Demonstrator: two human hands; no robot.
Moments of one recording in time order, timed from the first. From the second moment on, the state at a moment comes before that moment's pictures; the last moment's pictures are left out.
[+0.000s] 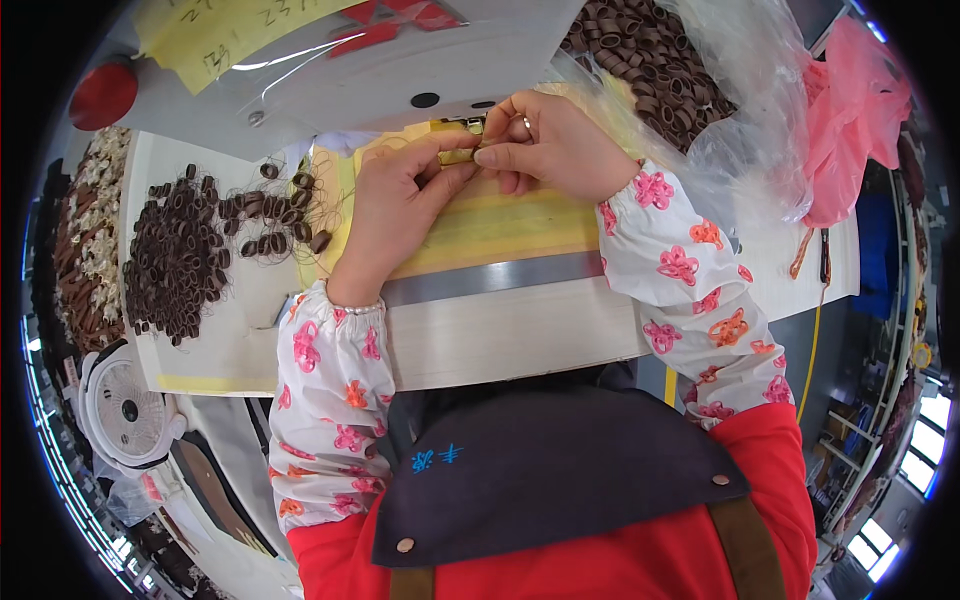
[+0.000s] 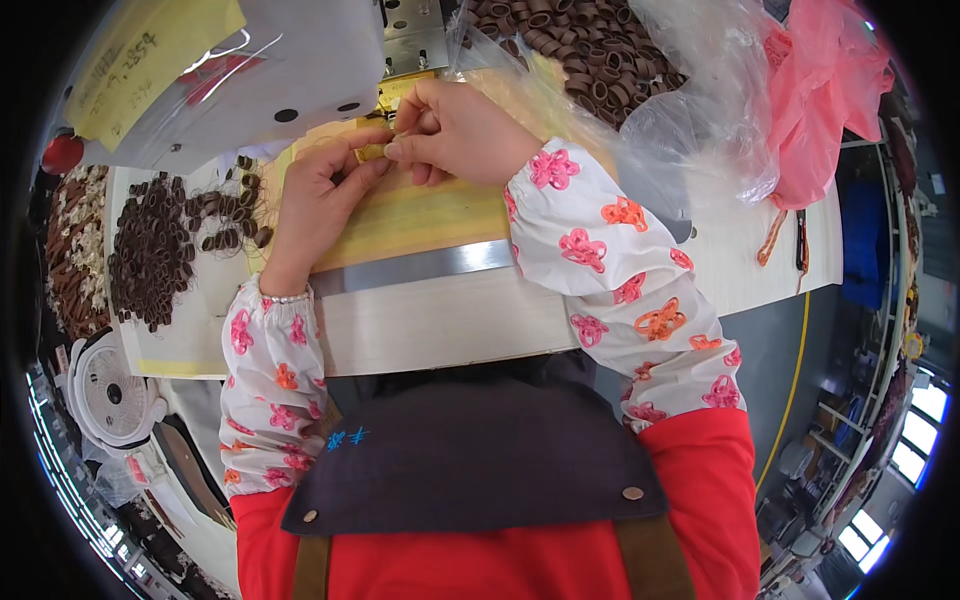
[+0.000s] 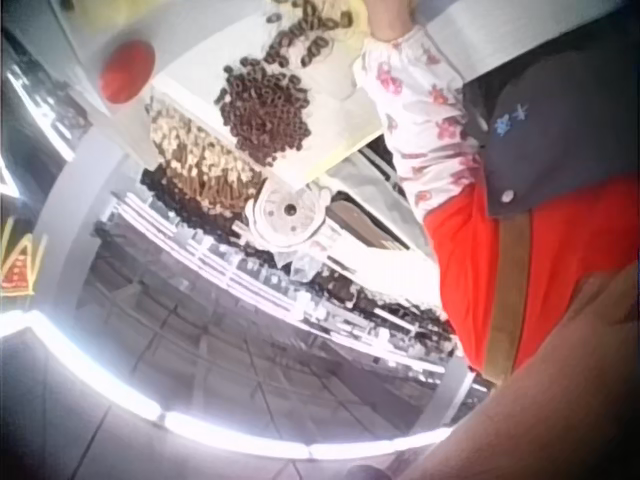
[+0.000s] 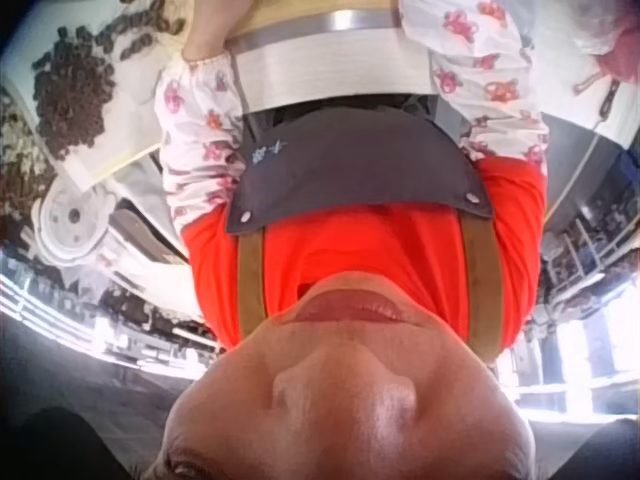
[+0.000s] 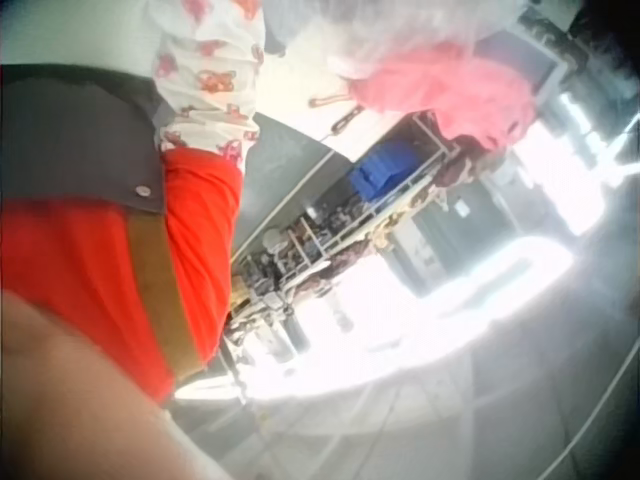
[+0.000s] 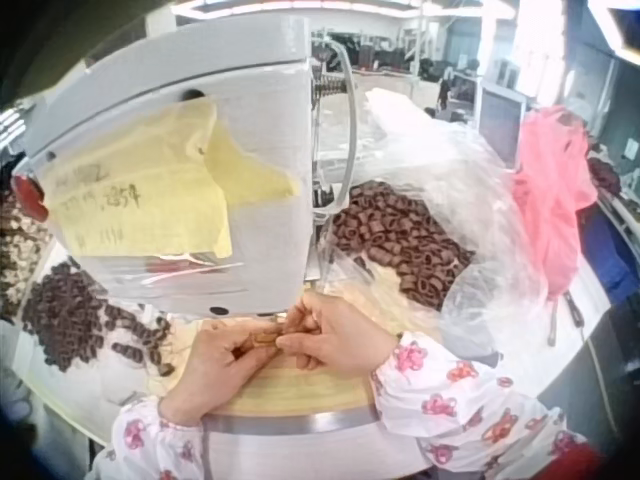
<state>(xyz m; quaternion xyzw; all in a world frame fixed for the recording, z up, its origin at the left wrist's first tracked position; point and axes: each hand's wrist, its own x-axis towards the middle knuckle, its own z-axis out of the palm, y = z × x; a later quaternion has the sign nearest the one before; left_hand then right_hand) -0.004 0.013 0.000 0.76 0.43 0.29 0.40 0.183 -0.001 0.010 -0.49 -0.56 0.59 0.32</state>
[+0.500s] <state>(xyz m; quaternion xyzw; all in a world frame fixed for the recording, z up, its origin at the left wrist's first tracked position) 0.008 0.032 -0.016 0.74 0.52 0.30 0.30 0.166 0.000 -0.017 -0.55 -0.68 0.14 0.46</state>
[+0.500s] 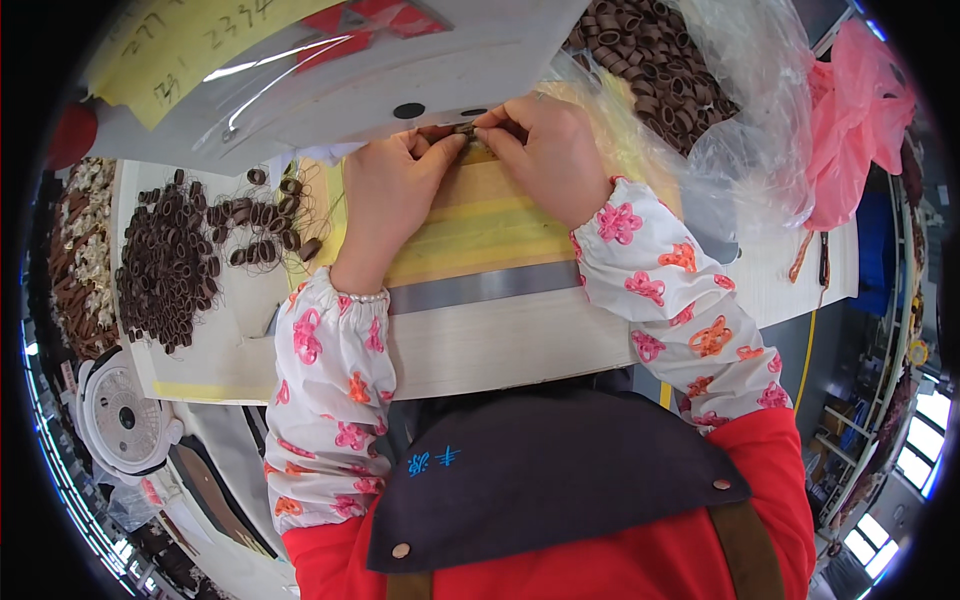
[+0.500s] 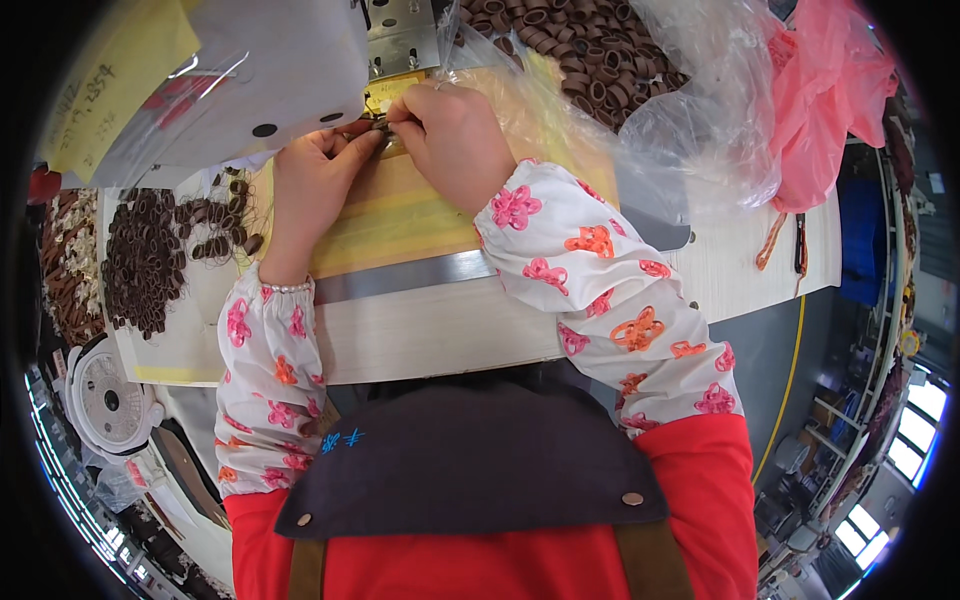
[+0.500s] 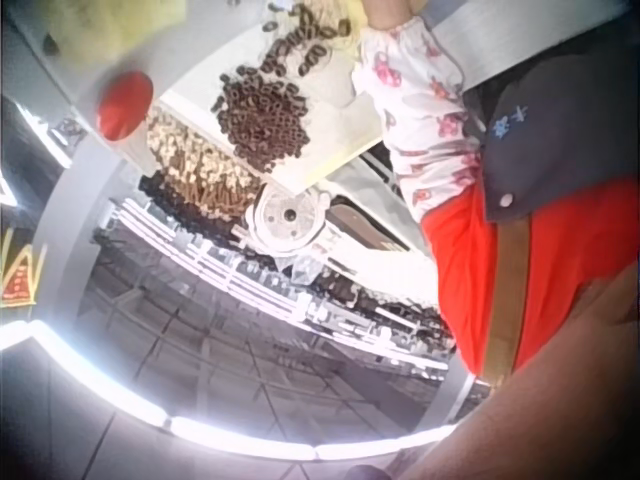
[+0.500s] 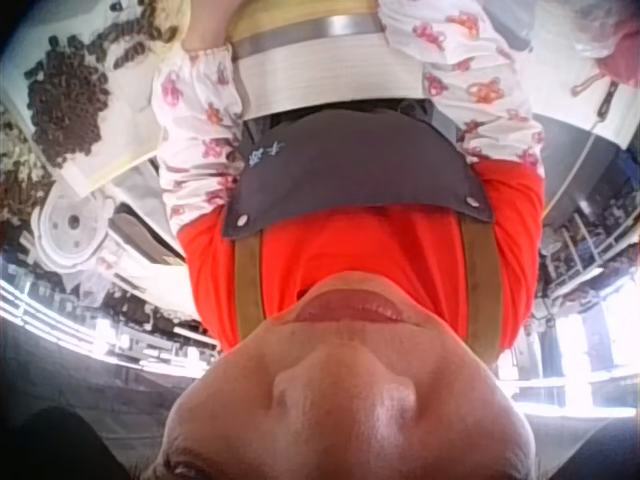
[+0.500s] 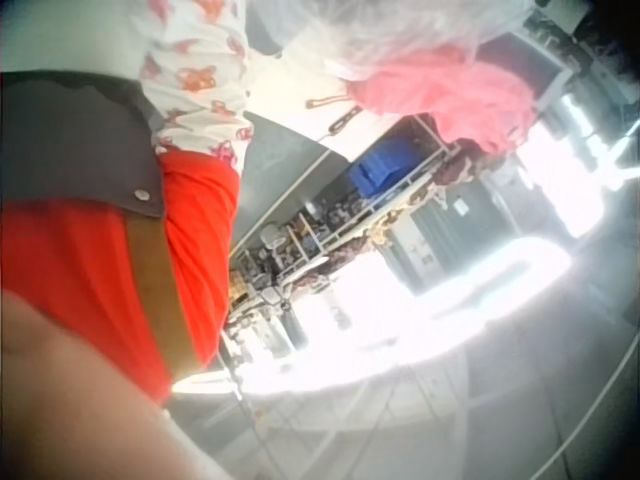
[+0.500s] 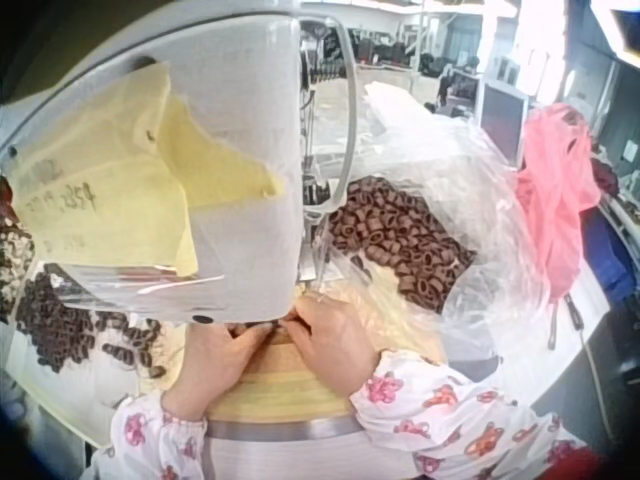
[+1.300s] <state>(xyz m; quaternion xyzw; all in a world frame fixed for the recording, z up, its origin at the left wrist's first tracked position) 0.006 0.036 -0.015 0.75 0.51 0.29 0.31 0.165 0.000 -0.012 -0.59 -0.69 0.13 0.40</state>
